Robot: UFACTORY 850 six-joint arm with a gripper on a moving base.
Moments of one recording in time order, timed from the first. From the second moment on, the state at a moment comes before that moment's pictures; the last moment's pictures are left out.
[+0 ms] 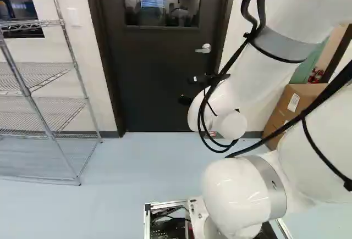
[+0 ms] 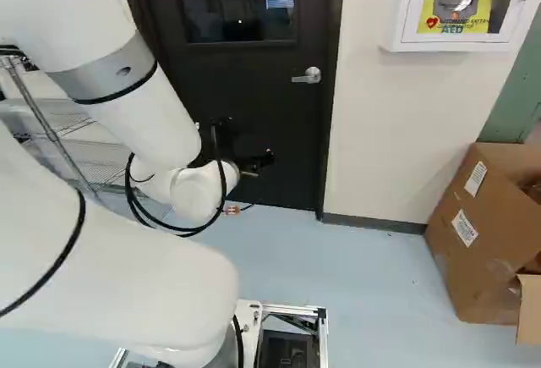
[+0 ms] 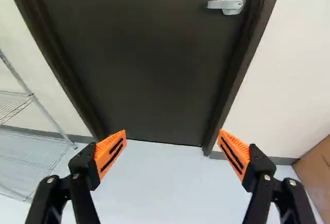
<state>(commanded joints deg) 0.0 16.0 -5.0 0.0 50.0 0.0</state>
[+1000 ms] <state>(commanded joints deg) 0.0 16.0 -5.0 0.0 50.0 0.0</state>
